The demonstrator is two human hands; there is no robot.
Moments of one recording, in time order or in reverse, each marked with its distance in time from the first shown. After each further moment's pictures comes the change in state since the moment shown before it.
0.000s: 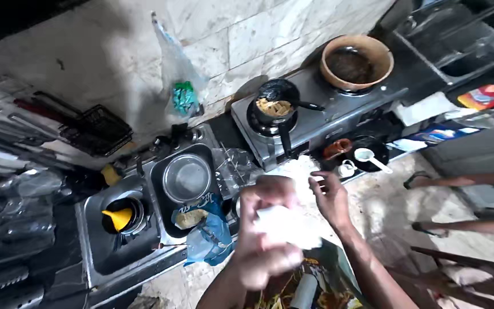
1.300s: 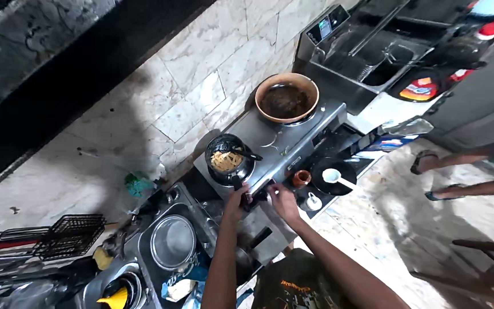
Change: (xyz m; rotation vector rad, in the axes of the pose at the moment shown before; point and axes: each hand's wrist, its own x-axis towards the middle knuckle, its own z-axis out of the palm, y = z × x) left_hand 0.131 -0.301 -0.110 0.401 0.430 -1.092; right_hand 0.154 0.078 0.007 -0.014 -0.112 0.352
